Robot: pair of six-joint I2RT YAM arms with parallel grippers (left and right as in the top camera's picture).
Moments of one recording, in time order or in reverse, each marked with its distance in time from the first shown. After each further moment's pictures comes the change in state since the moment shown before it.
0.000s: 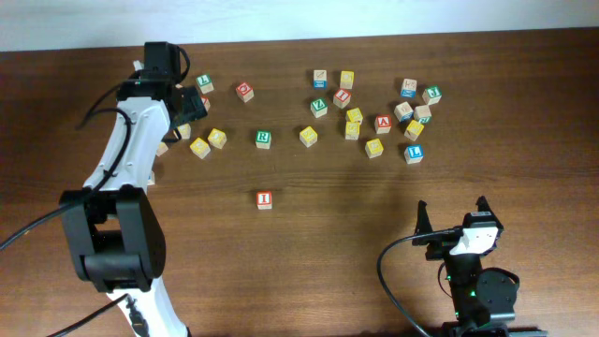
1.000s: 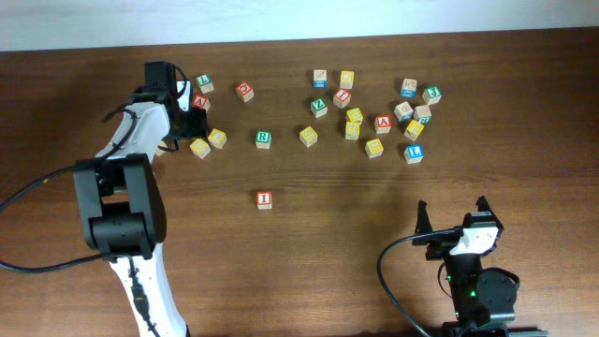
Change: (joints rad) left arm 0.067 0.228 0.000 0.153 0.283 0.384; right arm 0.000 0.000 0.000 0.000 0.000 0.000
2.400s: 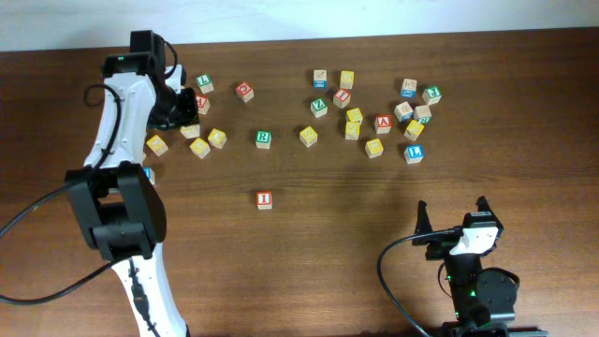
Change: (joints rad) left arm 0.000 0.001 0.367 -0.560 0.147 -0.119; right arm 0.000 0.000 0.000 0.000 0.000 0.000
